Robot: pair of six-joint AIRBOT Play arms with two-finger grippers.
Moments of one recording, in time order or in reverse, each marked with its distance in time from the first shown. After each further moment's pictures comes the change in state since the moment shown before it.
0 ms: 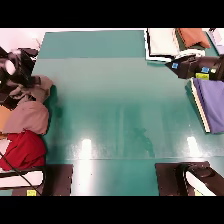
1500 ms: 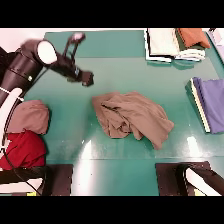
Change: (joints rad) left arm -0.521 -0.011 0.115 -0.415 -0.212 0.087; right arm -0.248 -0.101 0.469 -0.005 0.137 0.048
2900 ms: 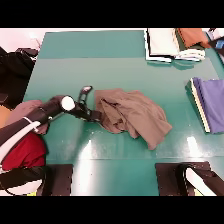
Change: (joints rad) left arm -0.075 0.105 -0.593 -0.214 0.390 -0.064; right arm -0.081 0.073 -0.232 -0.020 0.158 0.005
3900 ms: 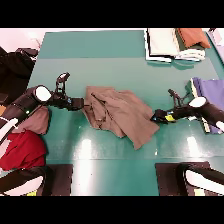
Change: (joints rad) left arm 0.205 0.097 0.005 0.016 -0.021 0.062; right arm 0.229 -0.349 -0.777 0.039 -0.319 -0.009
